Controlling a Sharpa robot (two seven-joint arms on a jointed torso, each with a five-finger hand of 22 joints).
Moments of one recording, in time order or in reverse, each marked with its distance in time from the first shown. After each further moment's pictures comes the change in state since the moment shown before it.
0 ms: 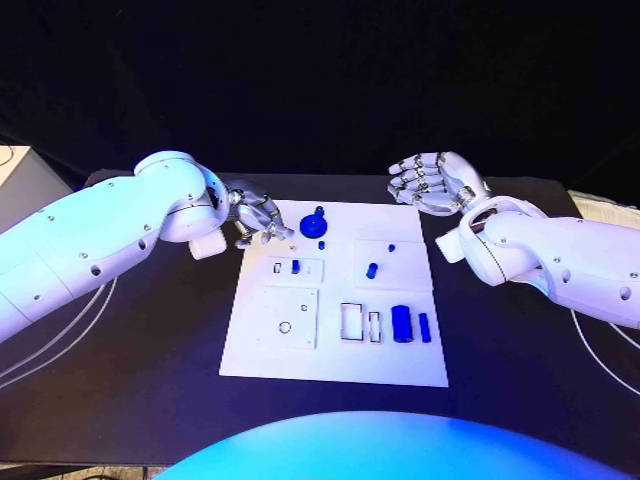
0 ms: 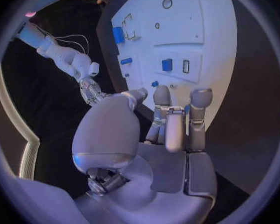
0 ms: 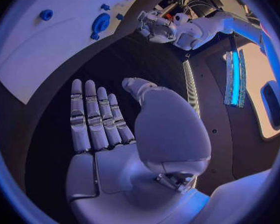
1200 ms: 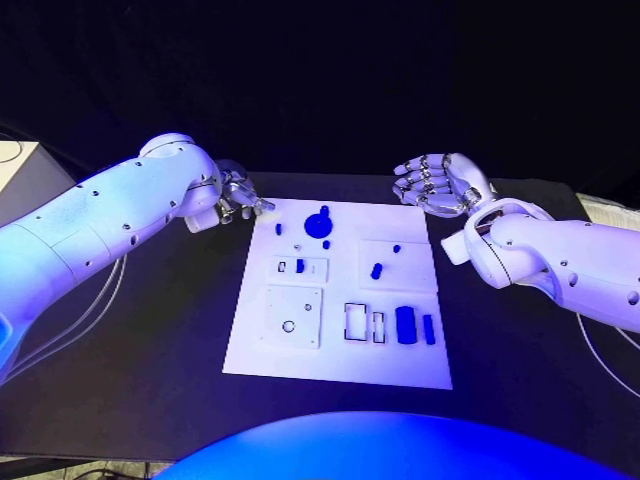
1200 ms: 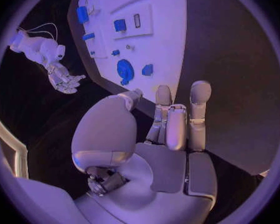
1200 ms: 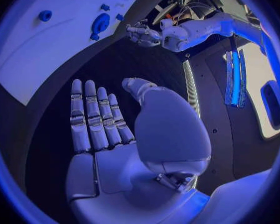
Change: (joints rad) left arm 0.047 0.141 0.008 -0.346 -0.183 -0.018 0.010; left_hand -0.074 0.005 -0.069 0.025 0.003 -0.018 0.018 -0.017 -0.028 -0.036 0.022 0.004 -0.013 -0.004 0.018 -0.043 -0.003 0.016 -0.038 0.020 -0.055 -0.073; right arm 0.000 0.004 0.000 0.000 0.001 0.000 0.000; right_hand 0.000 0.000 0.000 0.000 0.000 0.000 0.000 0.000 0.000 0.000 0.000 0.000 0.000 0.000 0.000 0.000 0.000 0.000 0.000 0.000 0.000 0.000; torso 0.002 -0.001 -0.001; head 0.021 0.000
